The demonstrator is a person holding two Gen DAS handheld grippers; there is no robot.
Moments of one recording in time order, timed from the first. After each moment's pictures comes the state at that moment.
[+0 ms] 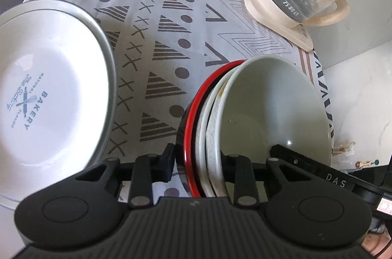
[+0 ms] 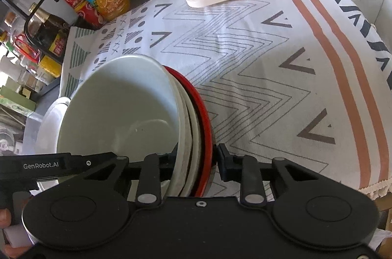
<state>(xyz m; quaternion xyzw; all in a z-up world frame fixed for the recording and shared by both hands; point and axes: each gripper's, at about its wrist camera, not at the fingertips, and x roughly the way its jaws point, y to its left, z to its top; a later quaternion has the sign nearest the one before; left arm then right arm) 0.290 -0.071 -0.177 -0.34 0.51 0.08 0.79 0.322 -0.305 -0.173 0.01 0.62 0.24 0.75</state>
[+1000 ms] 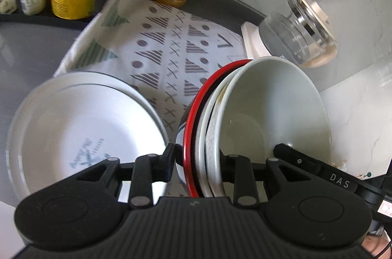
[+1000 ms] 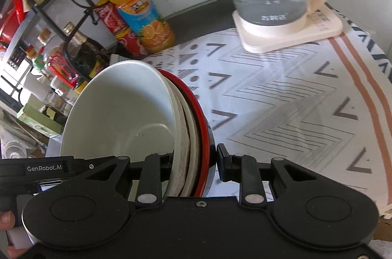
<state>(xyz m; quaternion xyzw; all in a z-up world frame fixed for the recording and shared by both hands) 0.264 -0.002 -0.111 -0.32 0.45 0.09 0.83 0.307 -0.223 -0.122 0.03 0.56 0.27 0.78</state>
